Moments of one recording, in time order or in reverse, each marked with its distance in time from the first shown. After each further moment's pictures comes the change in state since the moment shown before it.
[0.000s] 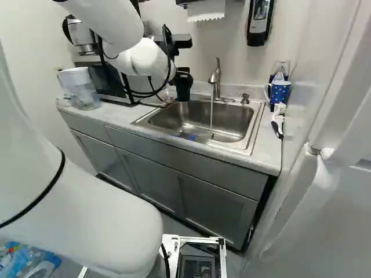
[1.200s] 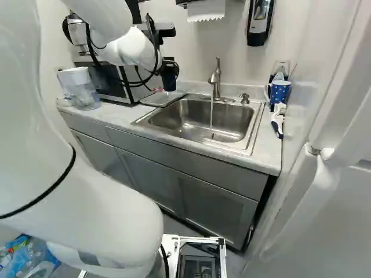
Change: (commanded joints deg) arm 7.9 -3.5 -7.0 0.0 0.0 0.0
